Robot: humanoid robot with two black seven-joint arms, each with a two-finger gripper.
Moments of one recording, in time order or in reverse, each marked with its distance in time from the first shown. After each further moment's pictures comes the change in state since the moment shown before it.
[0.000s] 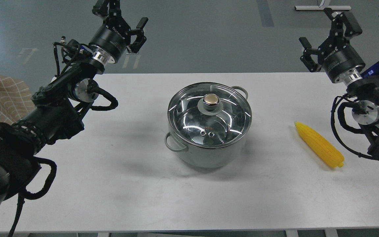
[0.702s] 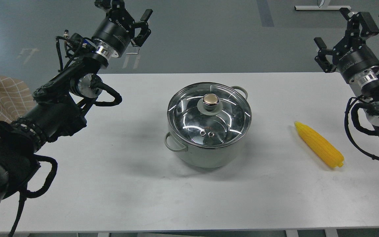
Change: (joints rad) left arm -0.010 -0.007 -0.027 -0.056 0.002 0.035 0.000; right arm -0.018 -0.043 0.001 -0.004 -0.001 0.000 0.000
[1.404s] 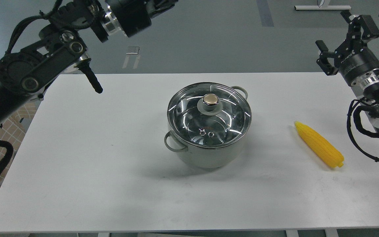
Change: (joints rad) left arm -0.076 0.277 0.023 -0.706 1.080 0.201 0.000; right arm -0.007 -0.008 0.000 0.011 -0.017 0.000 0.000
